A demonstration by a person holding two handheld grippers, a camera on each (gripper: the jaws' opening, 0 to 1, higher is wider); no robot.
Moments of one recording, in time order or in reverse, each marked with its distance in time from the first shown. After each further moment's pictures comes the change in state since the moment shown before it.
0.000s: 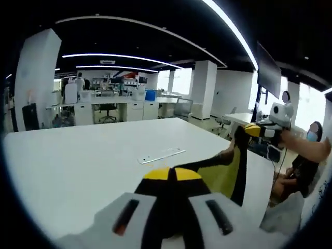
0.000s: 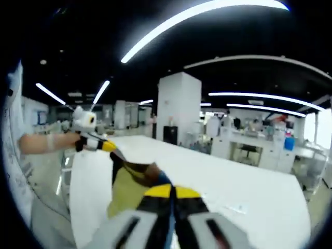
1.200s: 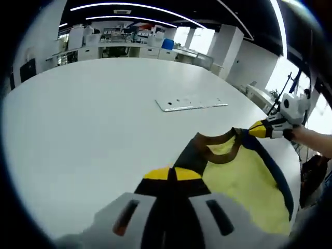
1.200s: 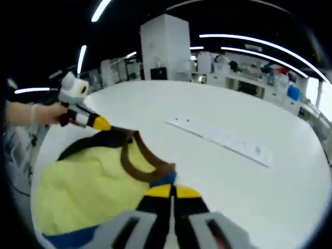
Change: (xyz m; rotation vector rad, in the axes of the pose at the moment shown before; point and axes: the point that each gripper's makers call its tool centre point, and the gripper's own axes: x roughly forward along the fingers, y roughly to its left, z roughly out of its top) left arm 0.192 0.108 -0.158 -0.138 0.372 0.064; right arm 0.158 -0.104 -0.214 0.130 0.451 -0.014
